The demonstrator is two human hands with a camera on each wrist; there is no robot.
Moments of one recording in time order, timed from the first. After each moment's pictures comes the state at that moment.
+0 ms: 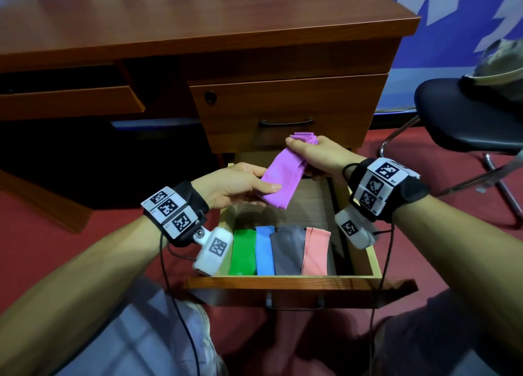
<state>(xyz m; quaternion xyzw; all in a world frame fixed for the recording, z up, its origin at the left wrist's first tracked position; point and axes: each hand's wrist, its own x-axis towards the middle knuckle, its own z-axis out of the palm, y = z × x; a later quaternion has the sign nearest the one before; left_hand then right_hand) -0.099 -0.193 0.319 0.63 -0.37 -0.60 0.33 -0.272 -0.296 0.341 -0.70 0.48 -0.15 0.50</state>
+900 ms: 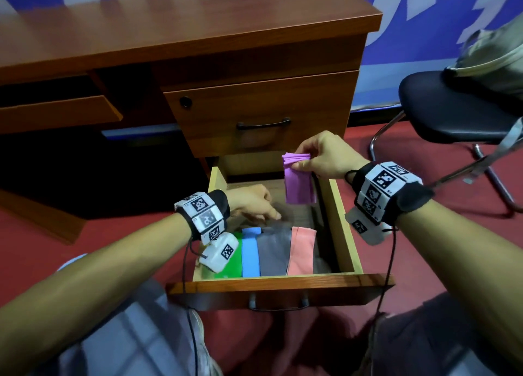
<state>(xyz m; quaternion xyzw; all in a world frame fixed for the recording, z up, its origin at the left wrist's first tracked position) -0.146 -0.236 0.258 0.72 -0.51 -0.46 0.07 -0.333 -0.325 0.323 -0.83 0.41 -0.17 0.35</state>
